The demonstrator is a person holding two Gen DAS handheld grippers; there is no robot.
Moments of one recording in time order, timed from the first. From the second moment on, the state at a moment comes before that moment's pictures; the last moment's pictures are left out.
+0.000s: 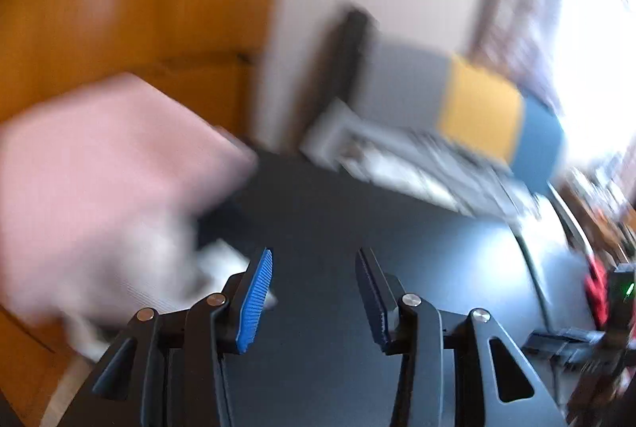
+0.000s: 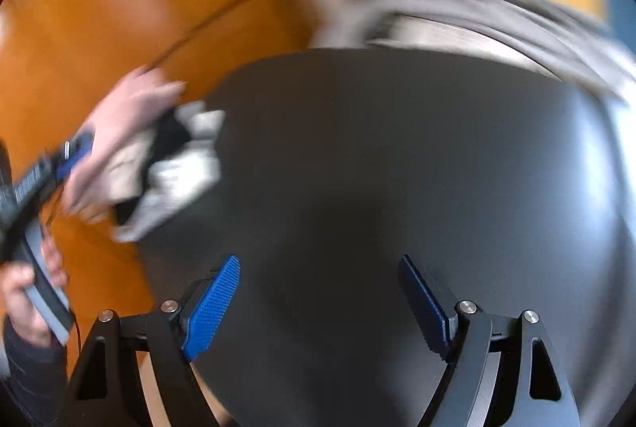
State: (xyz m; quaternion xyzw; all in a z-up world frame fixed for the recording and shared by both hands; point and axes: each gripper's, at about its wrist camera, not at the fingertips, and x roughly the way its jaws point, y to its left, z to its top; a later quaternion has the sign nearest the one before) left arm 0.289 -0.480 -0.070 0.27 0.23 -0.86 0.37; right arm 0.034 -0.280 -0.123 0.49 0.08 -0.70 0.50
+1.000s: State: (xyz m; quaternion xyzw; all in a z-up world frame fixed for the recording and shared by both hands) left arm 0.128 -0.207 -0.151 0.41 0.12 -0.89 0.14; right arm -0.108 0.087 -0.139 0.43 0.05 -0.89 0.14
